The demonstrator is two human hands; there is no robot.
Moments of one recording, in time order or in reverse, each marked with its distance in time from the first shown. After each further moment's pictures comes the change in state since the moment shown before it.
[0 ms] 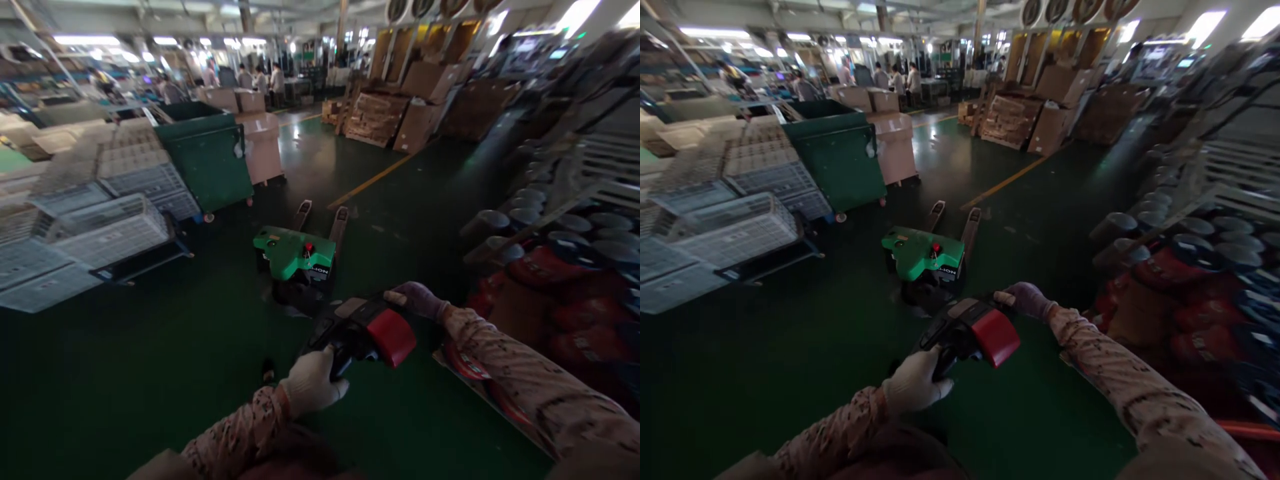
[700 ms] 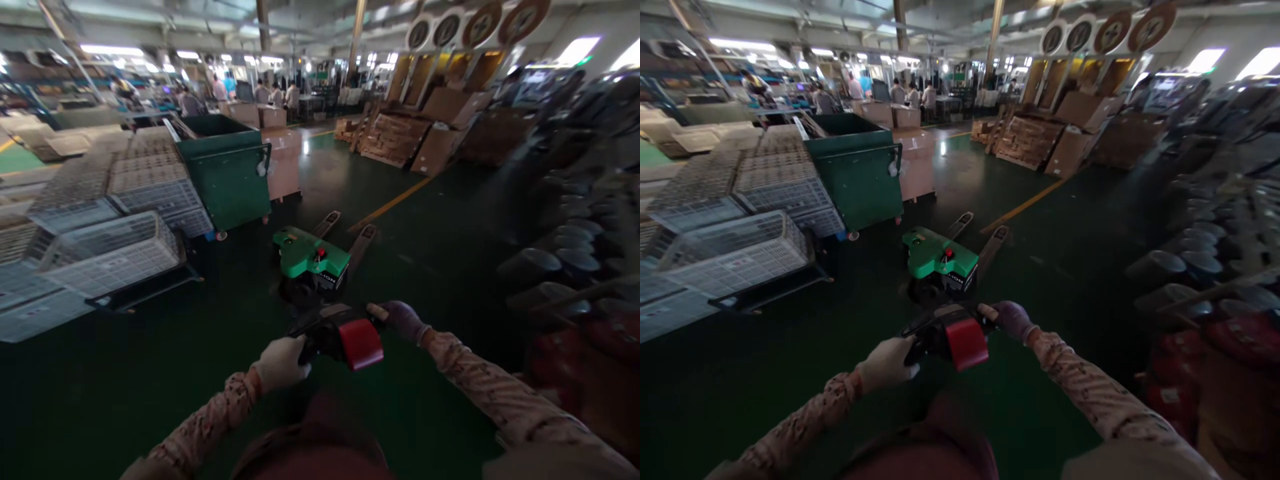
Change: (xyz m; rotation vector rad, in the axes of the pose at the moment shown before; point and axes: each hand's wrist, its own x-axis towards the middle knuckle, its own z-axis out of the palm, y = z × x) left_hand 0.092 -0.199 -0.202 0.192 0.148 -0.021; right_hand 0.211 -0.141 0.060 -0.109 0.034 0.129
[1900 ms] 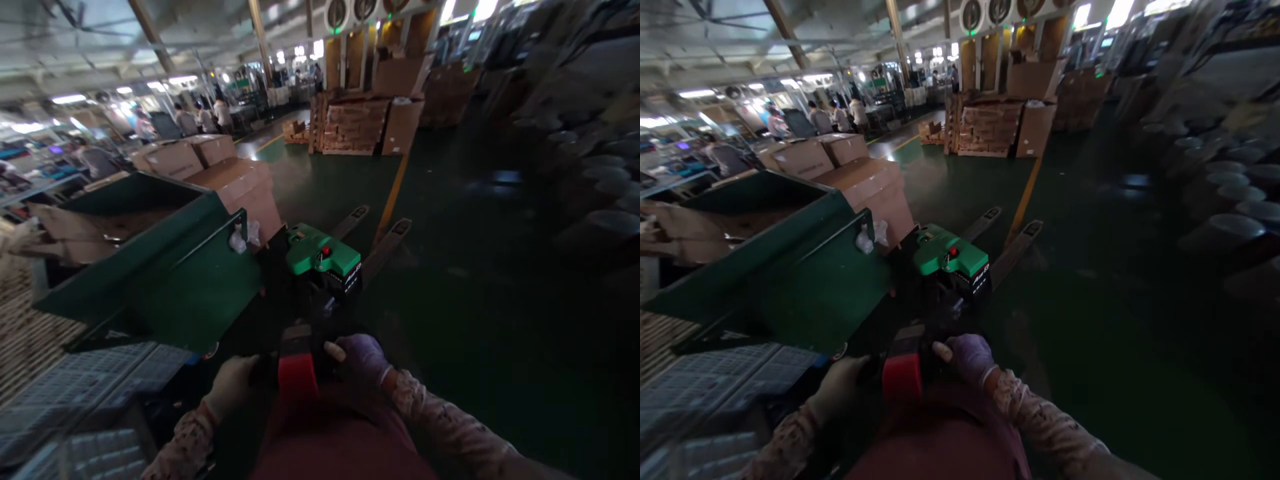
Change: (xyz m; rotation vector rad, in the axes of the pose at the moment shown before) left_hand 0.447 -0.398 -0.378 0.244 0.033 0.162; right_hand 0.495 -0.313 -0.019 -0.201 -0.011 0.085
